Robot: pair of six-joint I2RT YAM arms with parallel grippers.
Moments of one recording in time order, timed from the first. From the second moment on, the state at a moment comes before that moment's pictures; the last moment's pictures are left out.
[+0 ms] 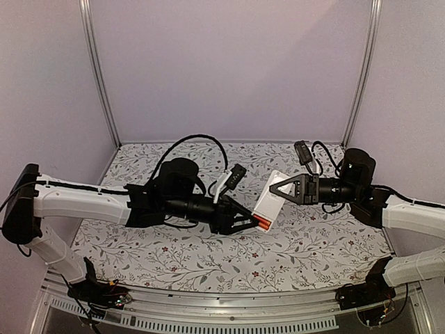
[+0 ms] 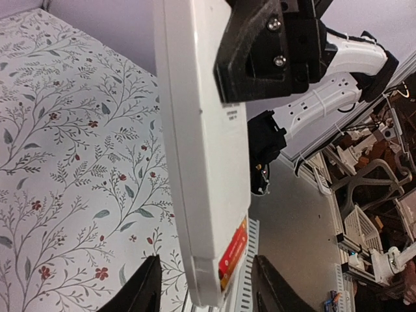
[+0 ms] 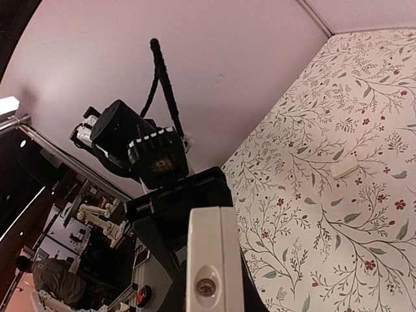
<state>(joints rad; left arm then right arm) -1.09 1.53 0.95 0.25 0.45 -0.47 0.68 1.10 0.62 0.41 -0.76 0.76</state>
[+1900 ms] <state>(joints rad) -1.08 1.54 1.04 -0.05 0.04 -0.33 0.59 1.19 0.57 0.26 -0.48 0.80</state>
